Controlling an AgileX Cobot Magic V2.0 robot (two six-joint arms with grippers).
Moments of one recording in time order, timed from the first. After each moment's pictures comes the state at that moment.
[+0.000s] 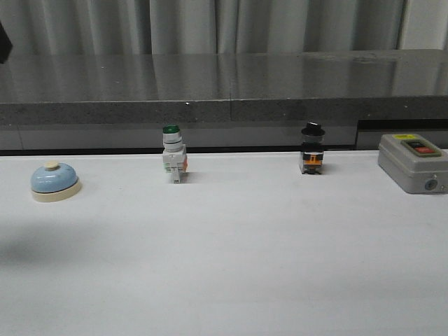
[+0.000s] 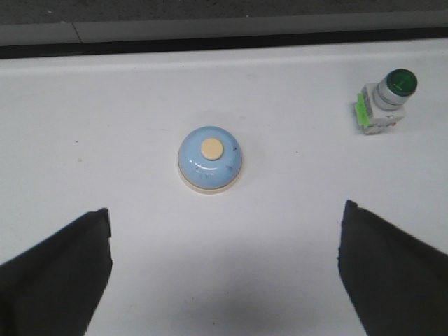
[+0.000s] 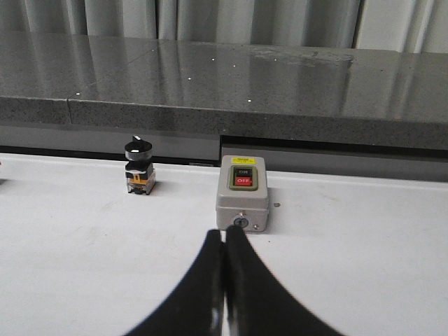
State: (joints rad) left arm -0.10 1.35 -1.08 -0.11 0.66 0.00; right arm 0.06 -0.01 0.03 0.00 0.09 -0.03
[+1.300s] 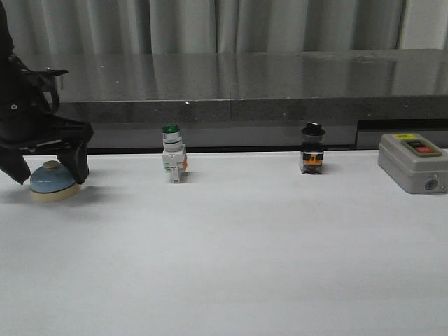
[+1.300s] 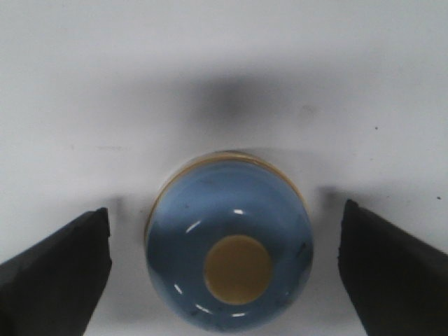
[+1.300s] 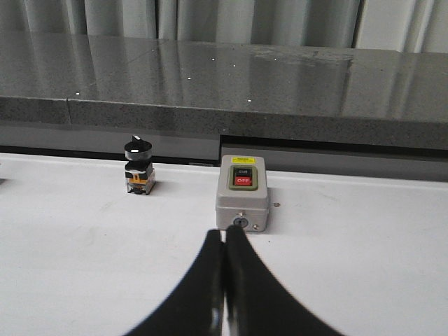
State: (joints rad) left arm -0.12 2.04 -1.41 -0.09 0.66 0.00; right arm 0.06 -0.01 0.03 0.00 0.09 -0.03
